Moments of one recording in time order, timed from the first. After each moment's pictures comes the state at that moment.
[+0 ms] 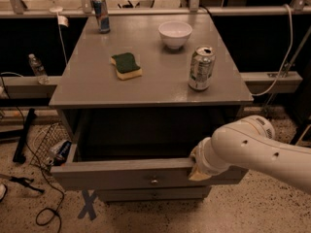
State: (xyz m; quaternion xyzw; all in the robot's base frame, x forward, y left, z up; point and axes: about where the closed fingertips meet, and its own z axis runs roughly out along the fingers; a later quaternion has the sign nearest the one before) arm 0.480 -0.129 0.629 -0.66 0.72 -0.02 0.19
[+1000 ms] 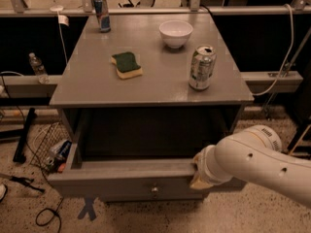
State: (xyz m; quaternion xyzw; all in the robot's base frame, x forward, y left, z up) arm 0.455 -0.133 0.629 -0.64 0.74 -0.03 0.19
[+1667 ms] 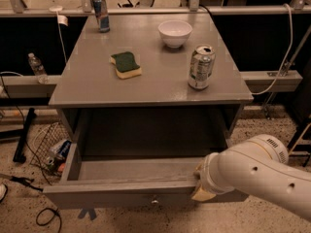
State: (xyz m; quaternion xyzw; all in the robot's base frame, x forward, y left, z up) arm 0.435 -0.135 0.629 -0.62 0.76 -0.03 0.20
